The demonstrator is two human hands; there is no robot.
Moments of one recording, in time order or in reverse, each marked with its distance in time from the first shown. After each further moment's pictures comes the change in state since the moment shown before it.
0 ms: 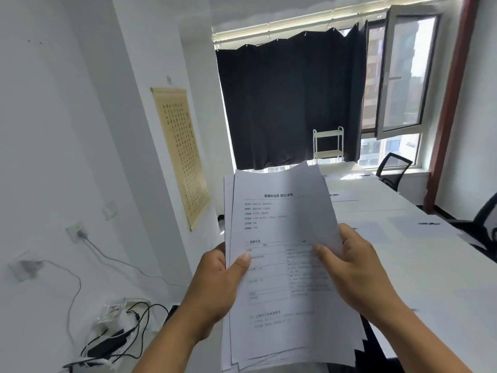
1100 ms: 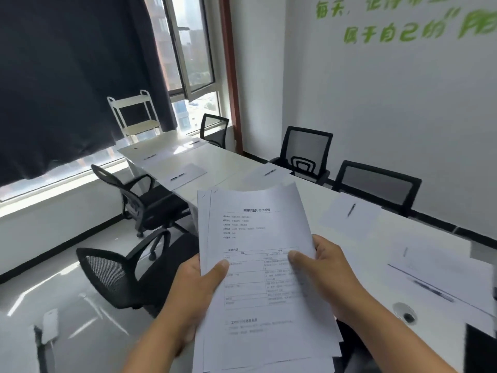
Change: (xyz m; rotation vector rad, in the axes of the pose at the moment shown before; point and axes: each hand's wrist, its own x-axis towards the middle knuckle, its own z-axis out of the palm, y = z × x) left_hand 0.416 -0.113 0.130 -0.063 -0.835 -0.270; right_hand 0.176 0.167 0.073 0.162 0.665 0.702
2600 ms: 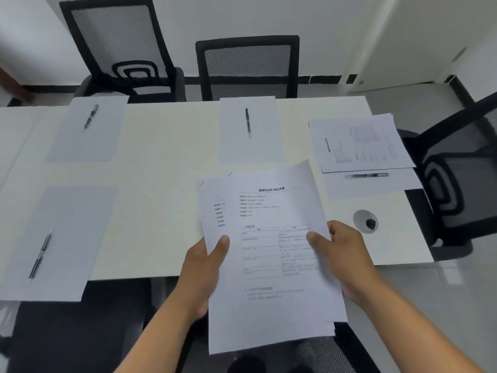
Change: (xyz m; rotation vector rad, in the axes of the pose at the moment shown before) left_hand 0.384 -0.130 0.214 0.273 -0.706 -0.407; right_hand 0.189 0.219 -0.108 0.125 0.873 0.480
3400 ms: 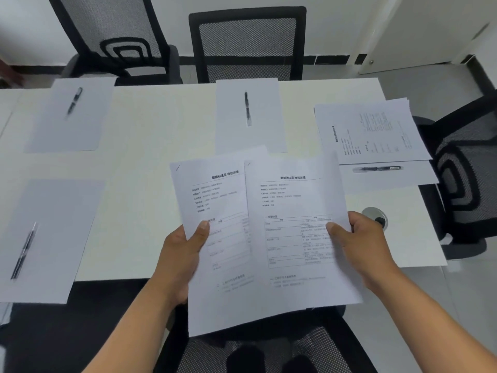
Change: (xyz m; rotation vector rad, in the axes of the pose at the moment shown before) left_hand 0.049 0.007 -0.017 -0.075 0.098 -0.017; right_hand 0.054 0.020 -0.027 -0.135 0.074 -0.018
